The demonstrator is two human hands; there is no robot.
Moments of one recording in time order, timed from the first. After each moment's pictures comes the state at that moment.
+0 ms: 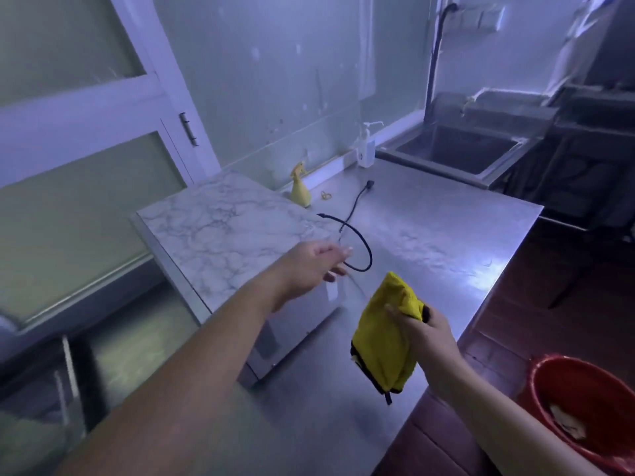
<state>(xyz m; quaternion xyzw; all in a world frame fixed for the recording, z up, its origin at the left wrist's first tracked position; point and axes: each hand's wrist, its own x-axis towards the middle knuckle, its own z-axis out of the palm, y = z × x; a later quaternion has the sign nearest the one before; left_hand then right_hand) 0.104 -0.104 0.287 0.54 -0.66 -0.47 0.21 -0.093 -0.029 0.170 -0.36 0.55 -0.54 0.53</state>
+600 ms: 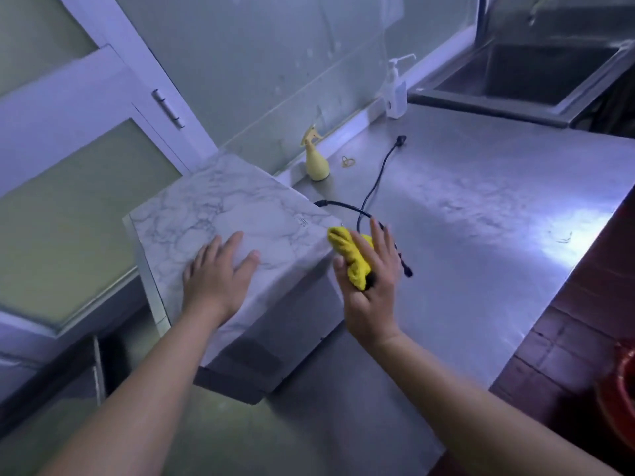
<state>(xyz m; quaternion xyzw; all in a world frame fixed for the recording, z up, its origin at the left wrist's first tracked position) 0.211 -0.203 0.196 0.79 -0.62 0.00 0.06 -0.021 -0.177 0.124 -0.52 0.48 -0.66 0.26</state>
